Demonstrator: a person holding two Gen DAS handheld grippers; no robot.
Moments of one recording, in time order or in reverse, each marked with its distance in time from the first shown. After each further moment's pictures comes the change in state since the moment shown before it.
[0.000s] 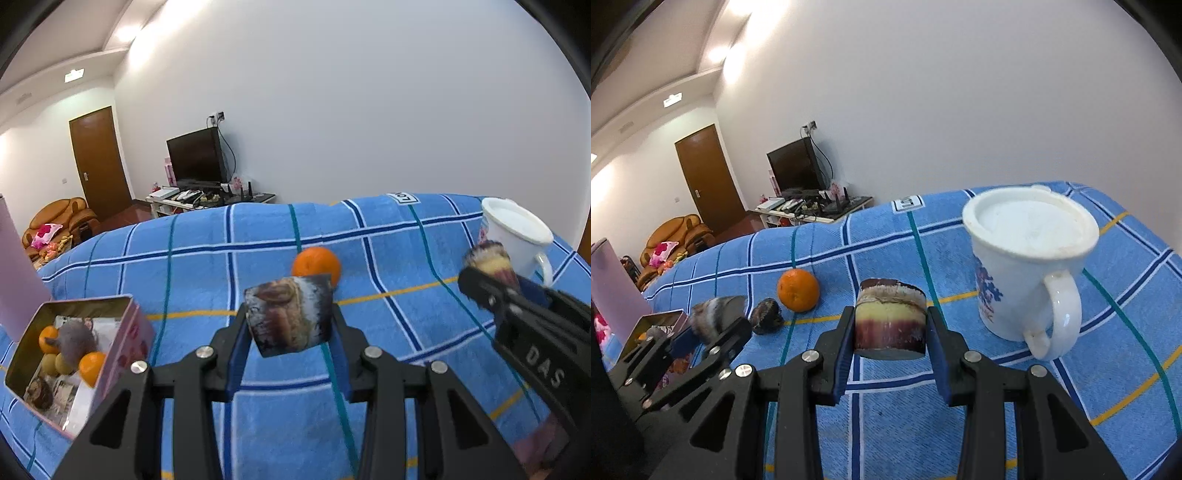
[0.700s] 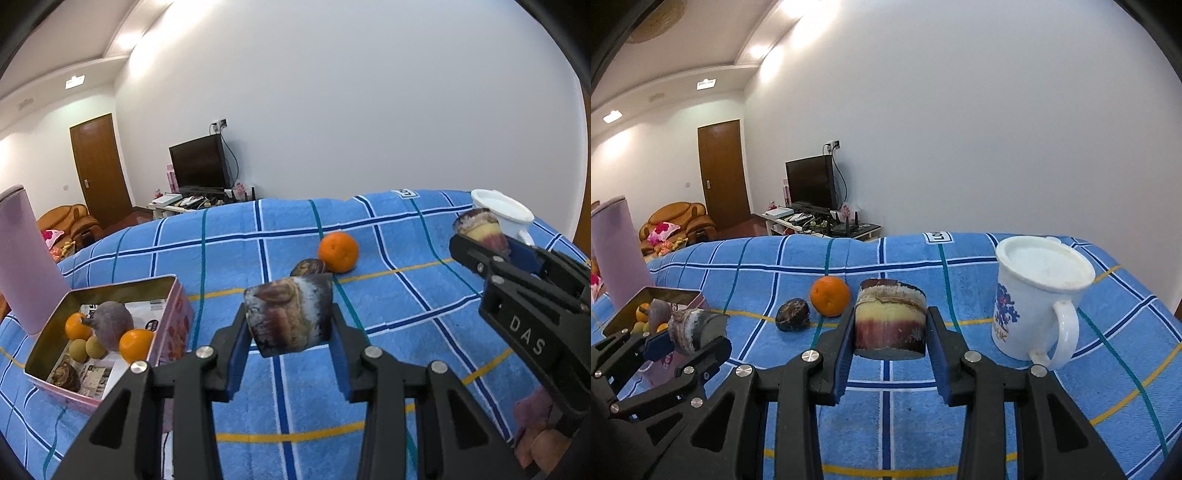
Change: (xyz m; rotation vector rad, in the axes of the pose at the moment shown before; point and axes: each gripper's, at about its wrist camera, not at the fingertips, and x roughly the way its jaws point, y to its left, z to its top) left arm -0.038 0.033 -0.023 0.017 -0.030 -0.009; right arm -0.030 0.045 -0.018 -0.161 -0.122 -0.031
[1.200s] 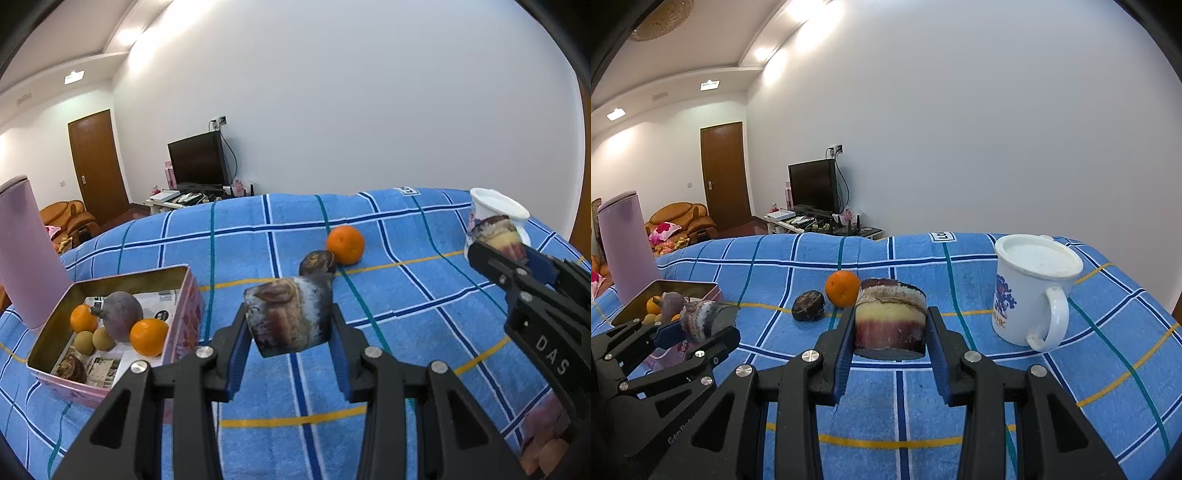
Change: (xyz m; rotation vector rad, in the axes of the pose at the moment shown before) left arm -0.011 0.017 -0.008 -0.011 0.009 -0.016; right arm -0.027 0.011 -0.011 -0.001 -0.015 -0.003
